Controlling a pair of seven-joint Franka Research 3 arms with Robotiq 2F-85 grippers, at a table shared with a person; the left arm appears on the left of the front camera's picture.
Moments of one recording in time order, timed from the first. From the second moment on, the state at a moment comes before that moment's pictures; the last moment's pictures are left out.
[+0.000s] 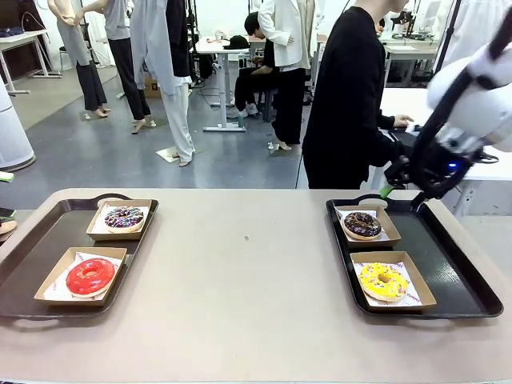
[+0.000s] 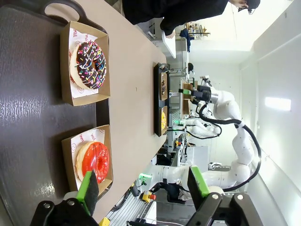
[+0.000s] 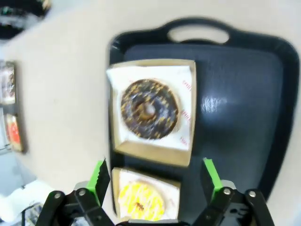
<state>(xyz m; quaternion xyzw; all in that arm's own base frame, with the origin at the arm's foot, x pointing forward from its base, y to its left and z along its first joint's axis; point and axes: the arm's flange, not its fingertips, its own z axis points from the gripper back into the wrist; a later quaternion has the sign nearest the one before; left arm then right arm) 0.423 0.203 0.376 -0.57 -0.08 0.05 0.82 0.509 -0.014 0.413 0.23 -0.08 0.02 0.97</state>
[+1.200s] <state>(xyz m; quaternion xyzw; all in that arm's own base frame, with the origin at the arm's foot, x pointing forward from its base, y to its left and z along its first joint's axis) 0.423 0.203 0.376 -0.57 -0.08 0.05 0.82 0.439 -0.246 0.364 0.58 -0.04 -0.07 0.81</state>
